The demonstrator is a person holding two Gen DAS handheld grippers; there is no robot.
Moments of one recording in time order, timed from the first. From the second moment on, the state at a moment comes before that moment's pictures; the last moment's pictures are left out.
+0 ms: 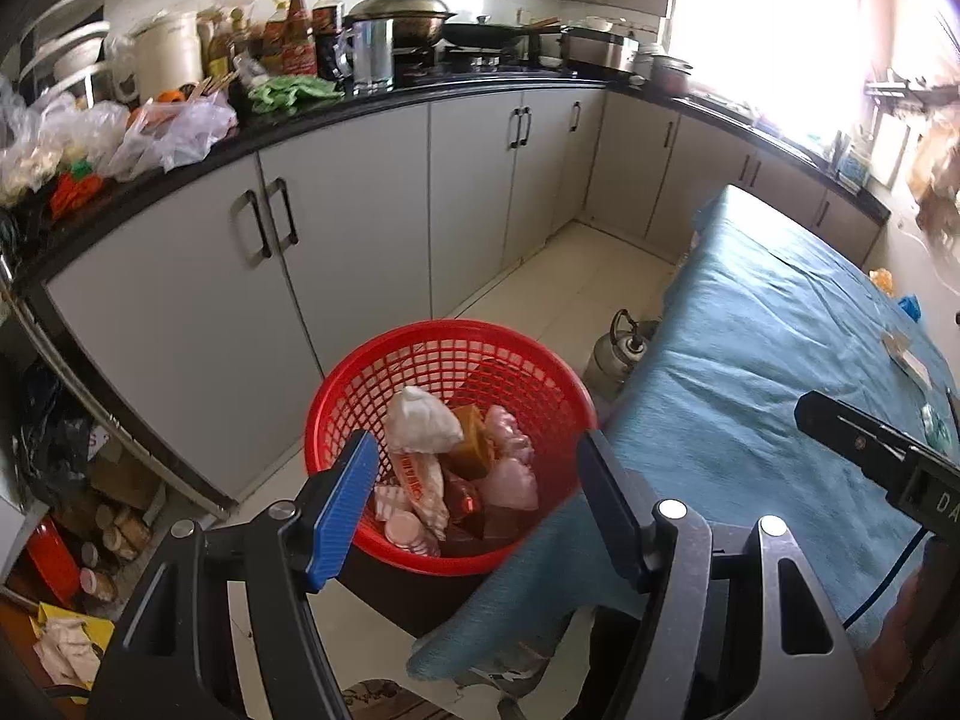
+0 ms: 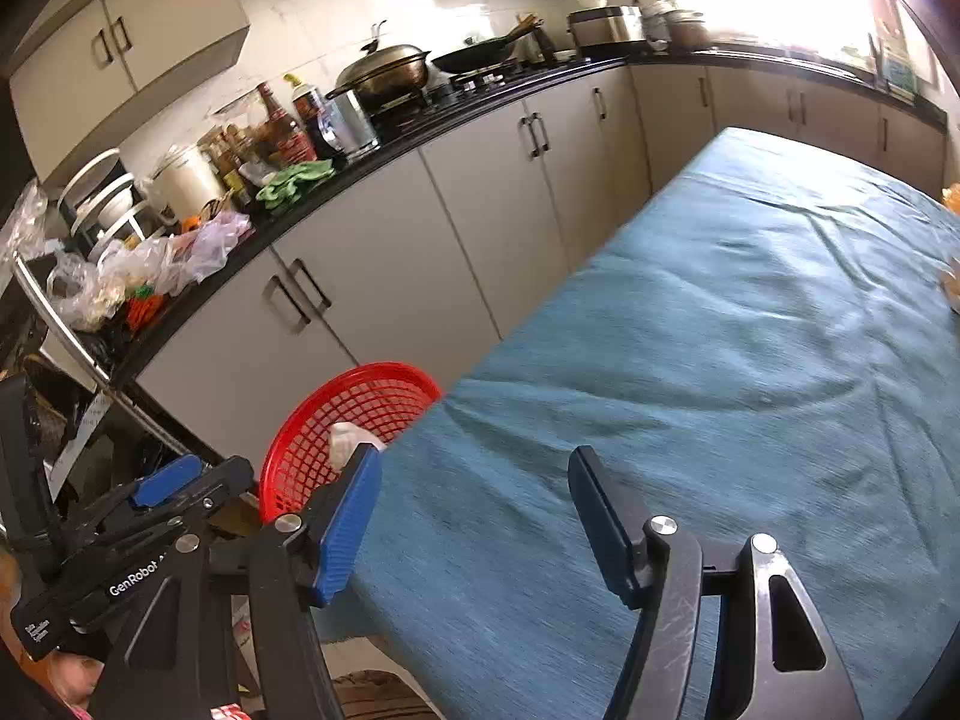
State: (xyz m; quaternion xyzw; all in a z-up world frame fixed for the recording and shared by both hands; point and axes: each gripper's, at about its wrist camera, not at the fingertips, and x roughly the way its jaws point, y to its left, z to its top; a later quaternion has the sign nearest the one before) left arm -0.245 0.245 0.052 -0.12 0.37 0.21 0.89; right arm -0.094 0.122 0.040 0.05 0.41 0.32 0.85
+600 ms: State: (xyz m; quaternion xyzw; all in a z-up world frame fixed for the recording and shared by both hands) left arm -0.228 0.157 0.076 -0.05 0.38 0.16 0.91; right arm -0.109 0.004 0.049 0.07 0.38 0.26 0.89
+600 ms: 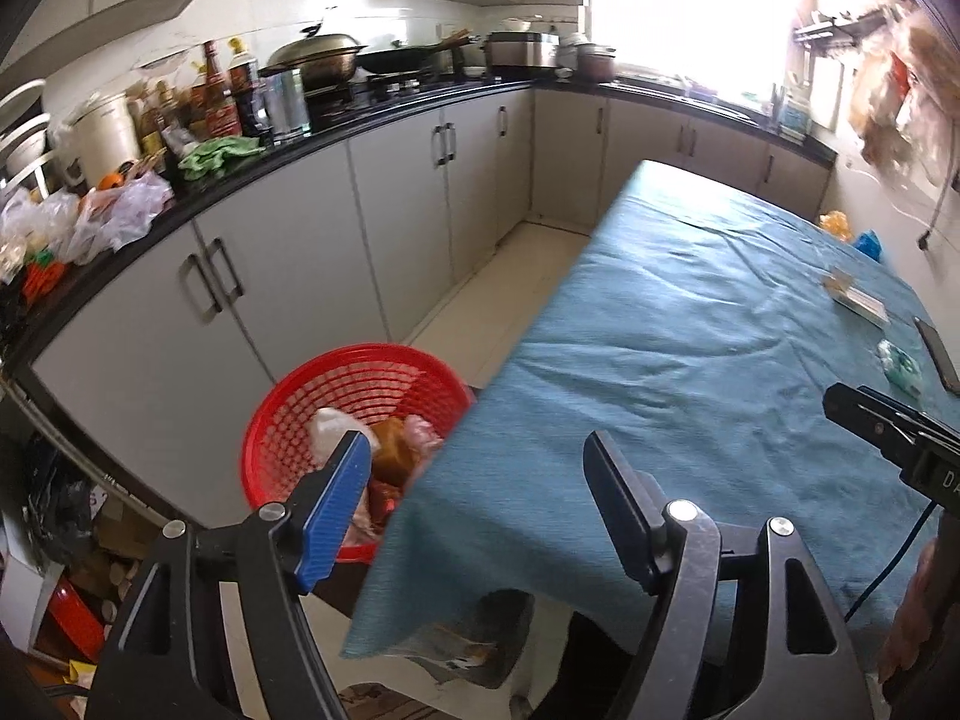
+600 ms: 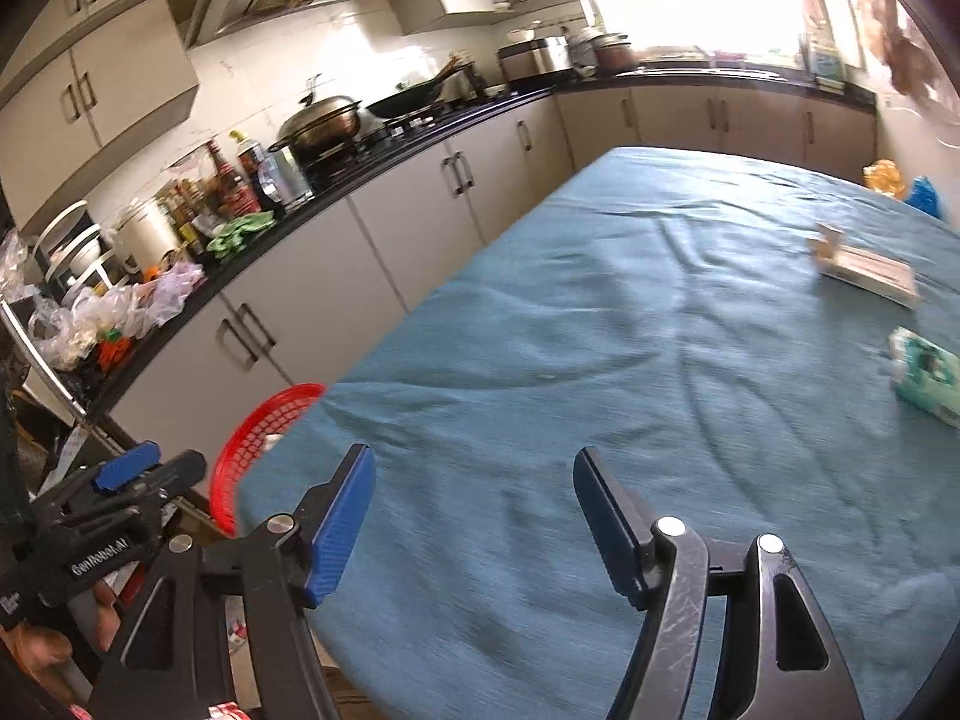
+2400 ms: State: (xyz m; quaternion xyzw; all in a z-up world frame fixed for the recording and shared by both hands) left arm 0.190 -0.206 0.017 0.08 0.55 -0.29 0.78; right arm 0.012 -0.245 0.009 0.16 0.40 0.19 0.88
